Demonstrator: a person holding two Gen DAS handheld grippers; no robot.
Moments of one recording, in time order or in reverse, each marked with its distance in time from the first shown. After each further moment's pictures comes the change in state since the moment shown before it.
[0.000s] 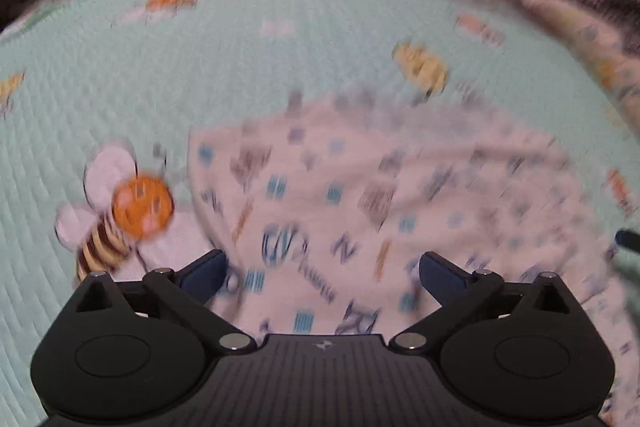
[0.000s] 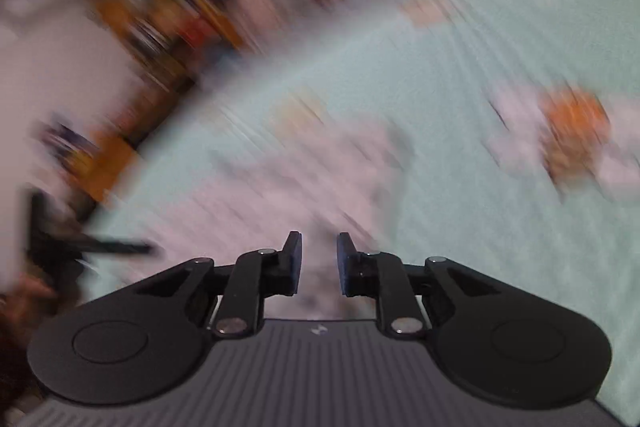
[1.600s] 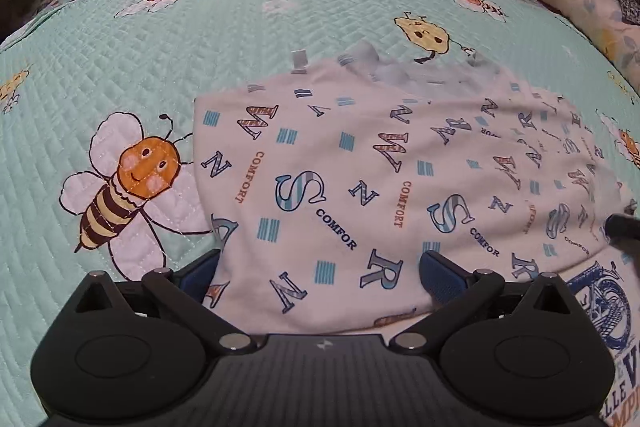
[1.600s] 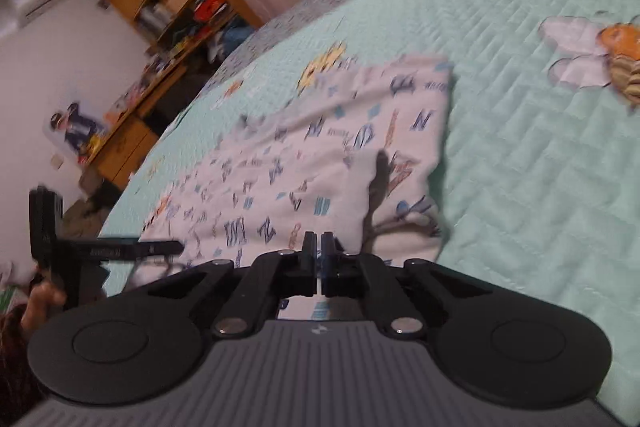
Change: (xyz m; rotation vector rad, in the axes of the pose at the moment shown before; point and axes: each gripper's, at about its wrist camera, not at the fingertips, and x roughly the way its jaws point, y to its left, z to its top) left arm -0.006 0.005 -0.025 0.025 -0.005 0.002; right arm 0.001 0.034 -0.016 -0.017 0.009 0.112
